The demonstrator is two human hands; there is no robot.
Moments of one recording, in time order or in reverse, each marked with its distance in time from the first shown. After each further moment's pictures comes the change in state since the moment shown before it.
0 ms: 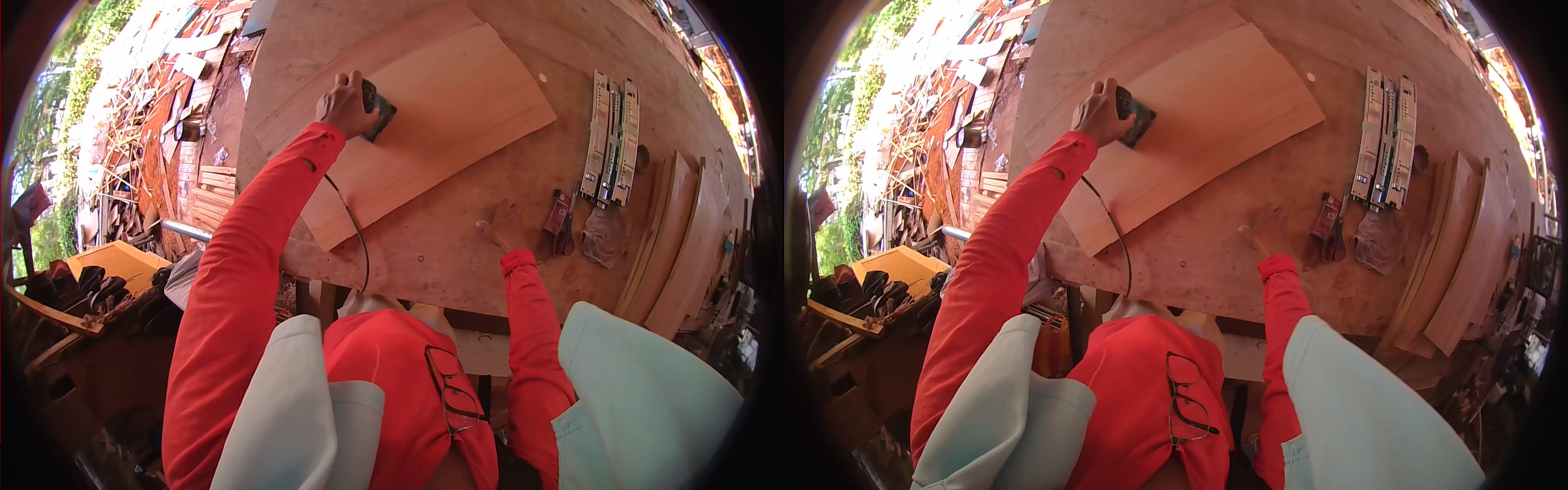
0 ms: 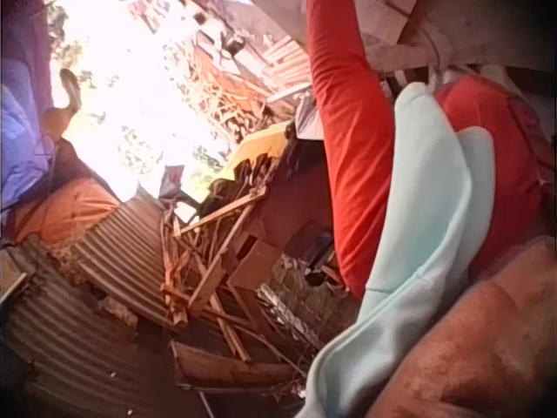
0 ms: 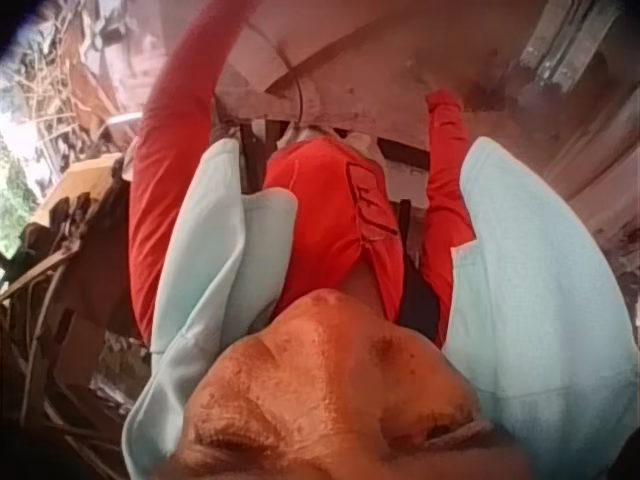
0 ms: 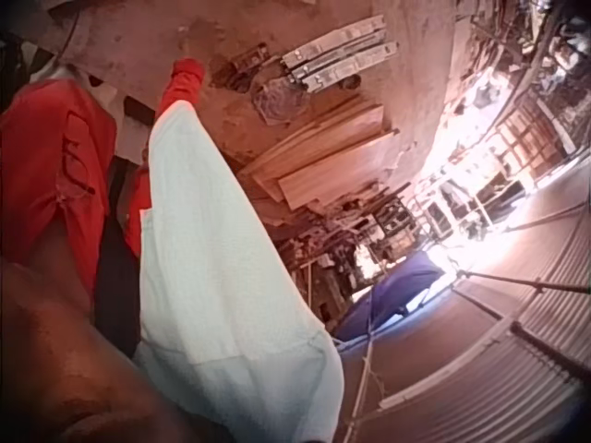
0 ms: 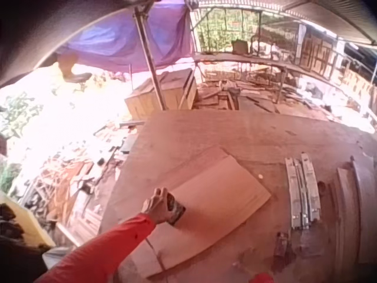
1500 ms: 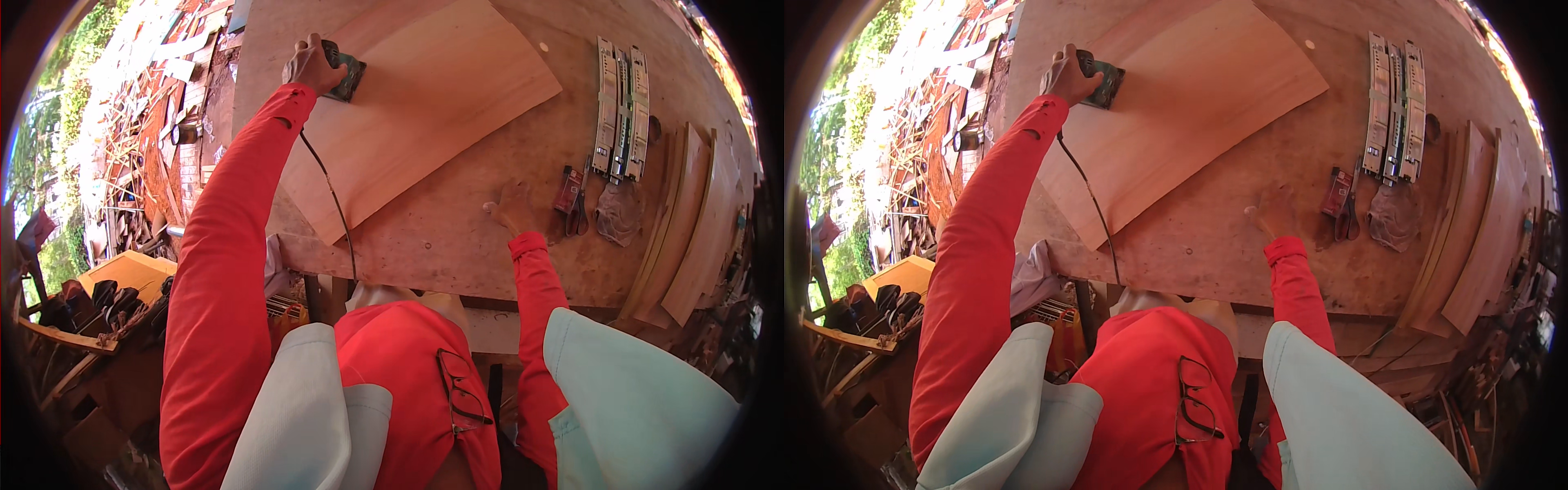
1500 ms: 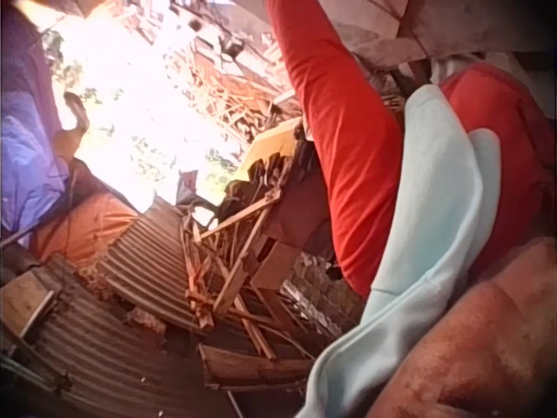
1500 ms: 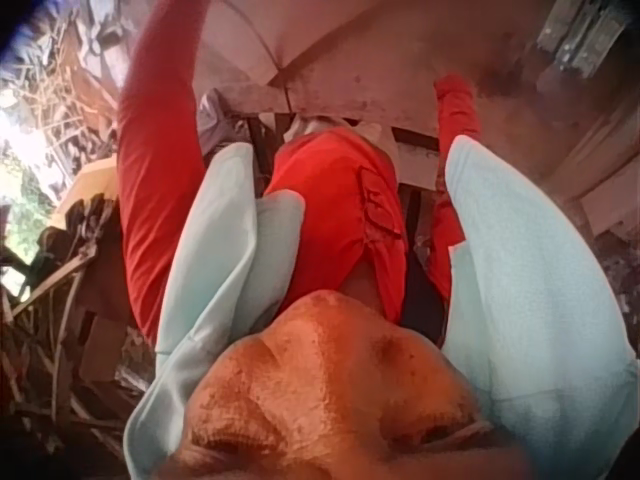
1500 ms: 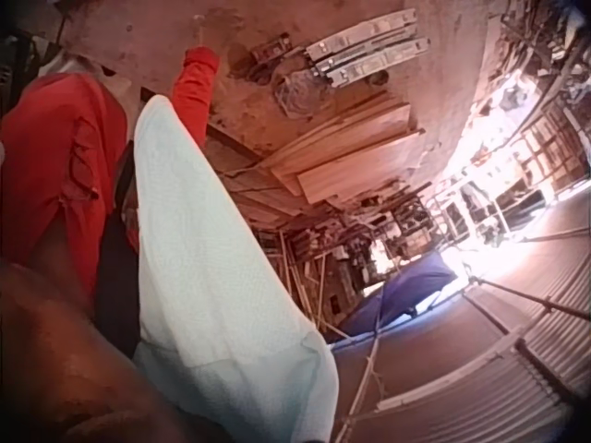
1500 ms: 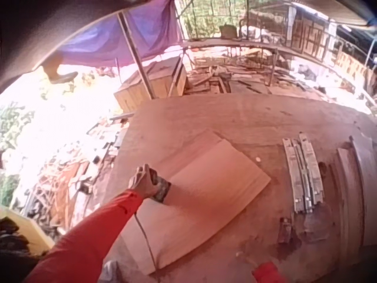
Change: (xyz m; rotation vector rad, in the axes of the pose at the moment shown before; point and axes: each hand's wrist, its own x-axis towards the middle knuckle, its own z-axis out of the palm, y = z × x) left_hand 0.058 -0.042 -0.005 0.071 0.030 -0.105; right_hand 0.004 -0.004 0.001 -0.087 0.000 -0.004
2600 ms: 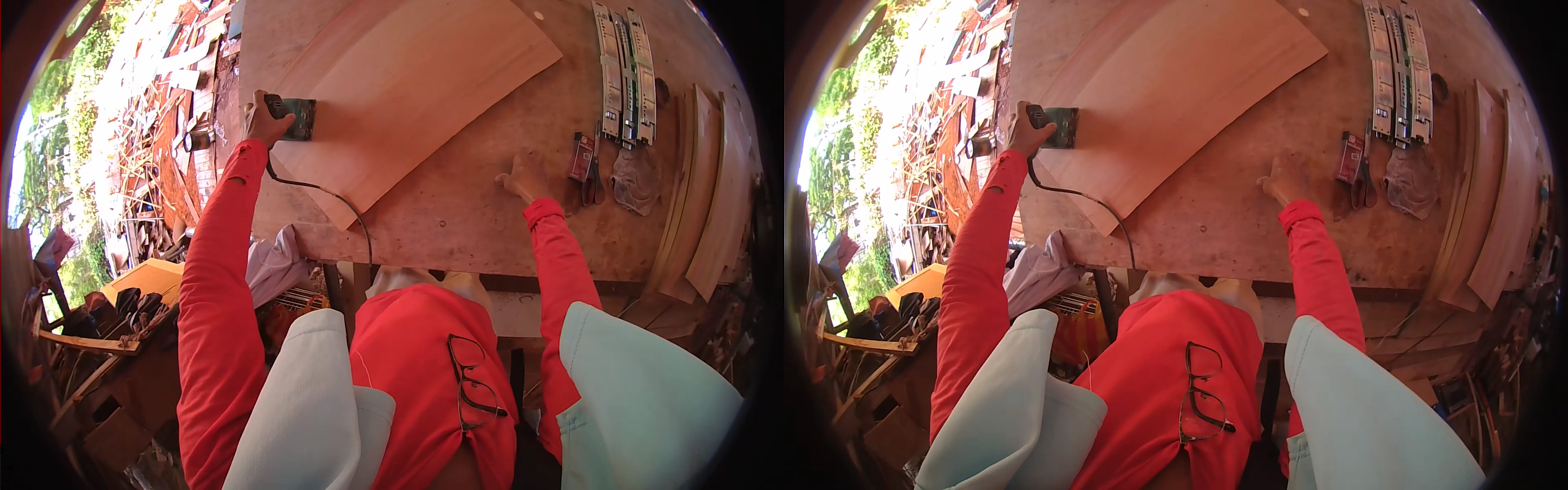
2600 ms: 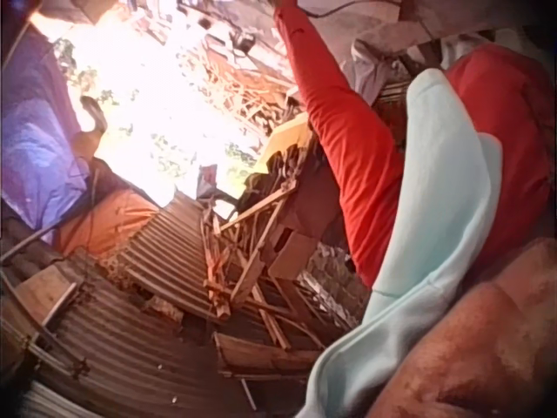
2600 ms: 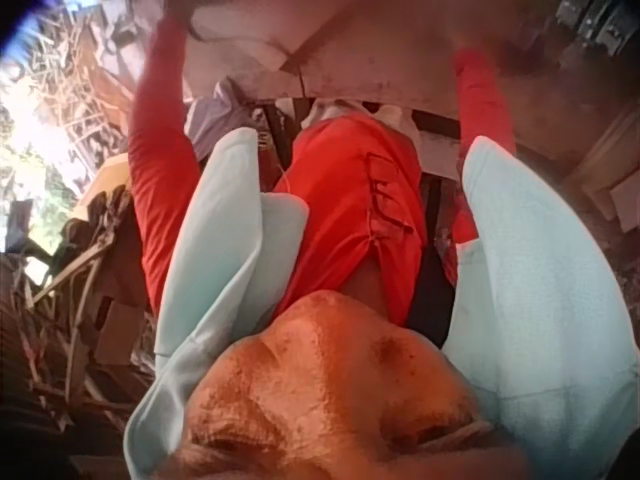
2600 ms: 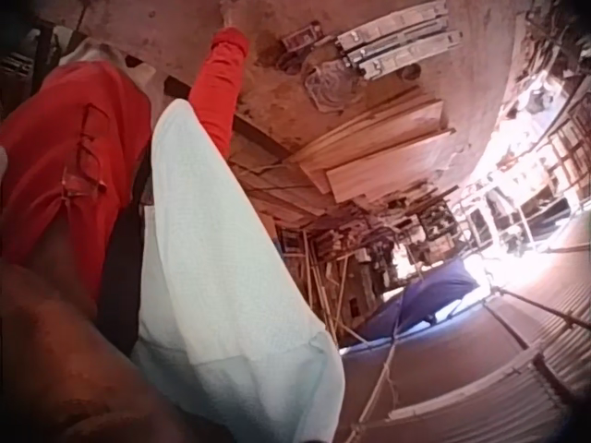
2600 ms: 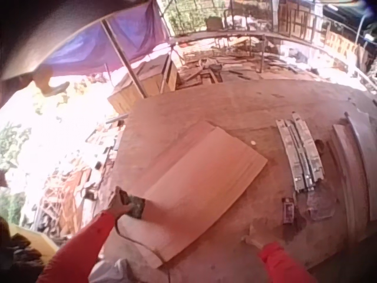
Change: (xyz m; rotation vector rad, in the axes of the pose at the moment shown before) left_hand -0.075 -0.155 0.008 -0.107 -0.117 -0.173; right_hand -0.001 -0.017 -0.036 0.196 -0.085 0.112
